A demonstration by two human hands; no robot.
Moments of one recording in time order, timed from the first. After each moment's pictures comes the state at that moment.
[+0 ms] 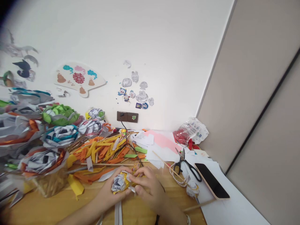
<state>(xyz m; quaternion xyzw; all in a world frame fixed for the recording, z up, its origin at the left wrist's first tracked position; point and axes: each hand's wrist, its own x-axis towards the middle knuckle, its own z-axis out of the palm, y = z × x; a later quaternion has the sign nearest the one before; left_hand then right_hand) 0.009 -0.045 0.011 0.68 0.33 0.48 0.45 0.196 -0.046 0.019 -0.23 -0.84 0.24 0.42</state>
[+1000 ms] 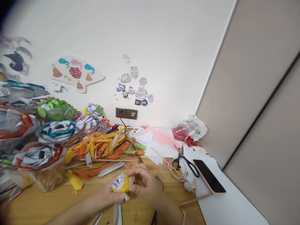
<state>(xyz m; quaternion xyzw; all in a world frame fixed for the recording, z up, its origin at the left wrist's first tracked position) 0.011 -0.051 0.009 0.61 0.25 0.38 0.65 0.183 -0.046 0.004 -0.22 -0.67 0.54 0.47</state>
